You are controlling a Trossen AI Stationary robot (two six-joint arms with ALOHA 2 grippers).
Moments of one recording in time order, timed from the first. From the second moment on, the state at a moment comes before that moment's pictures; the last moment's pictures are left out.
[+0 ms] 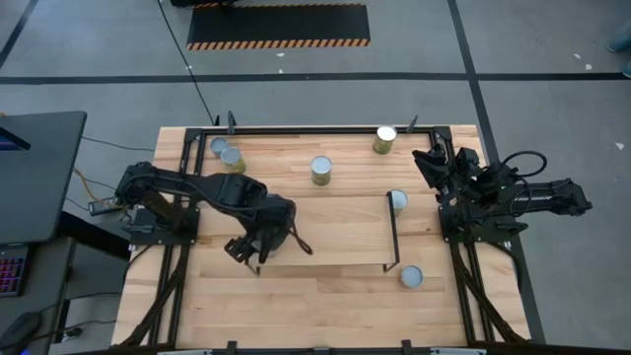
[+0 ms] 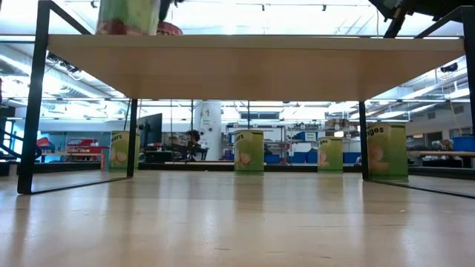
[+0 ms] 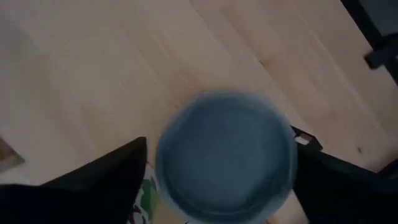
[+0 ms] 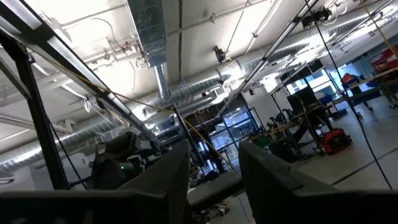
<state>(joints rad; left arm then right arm) -0.22 1.66 1.73 -1.40 0.10 0.47 -0.02 0.35 0.26 0.63 0.26 0.31</state>
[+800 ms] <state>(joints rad) -0.29 1.66 2.02 -1.44 -0.09 -0.52 -0.02 0.35 0.26 0.48 0.23 0.44</state>
